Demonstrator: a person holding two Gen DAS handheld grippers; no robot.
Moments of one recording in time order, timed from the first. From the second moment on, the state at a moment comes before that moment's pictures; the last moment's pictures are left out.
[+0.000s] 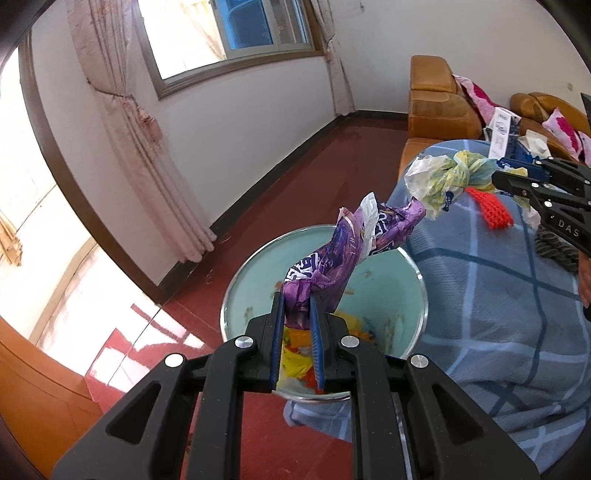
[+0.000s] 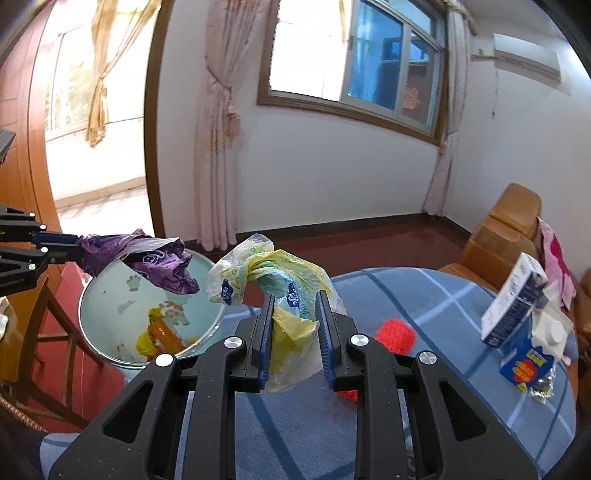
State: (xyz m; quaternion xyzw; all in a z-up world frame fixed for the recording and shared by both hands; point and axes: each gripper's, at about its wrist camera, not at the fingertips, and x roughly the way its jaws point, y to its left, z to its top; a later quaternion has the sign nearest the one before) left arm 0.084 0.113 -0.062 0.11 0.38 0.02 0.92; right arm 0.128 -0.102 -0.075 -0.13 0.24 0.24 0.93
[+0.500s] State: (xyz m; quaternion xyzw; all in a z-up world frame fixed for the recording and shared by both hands) left arm 0.077 0.142 -0.069 0.09 0.39 0.05 0.92; right arm 0.127 -0.063 -0.084 -0.16 0.24 0.28 0.92
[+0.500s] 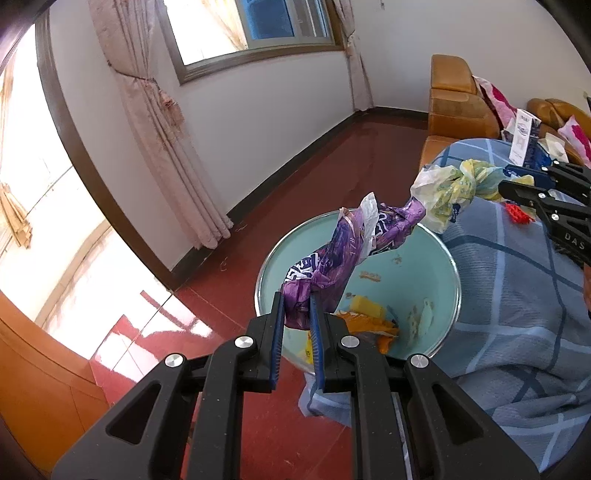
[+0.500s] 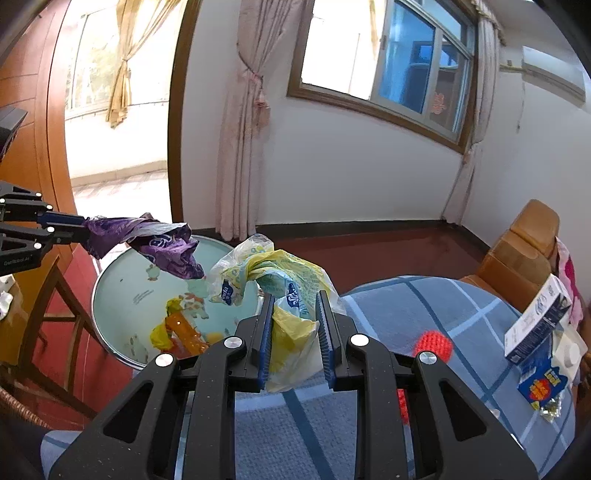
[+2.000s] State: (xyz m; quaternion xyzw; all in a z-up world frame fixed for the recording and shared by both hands) left arm 0.073 0.152 -0.073 0.08 0.40 0.06 0.91; right arm 0.123 -0.038 -0.088 -0.19 0.24 0.31 0.90
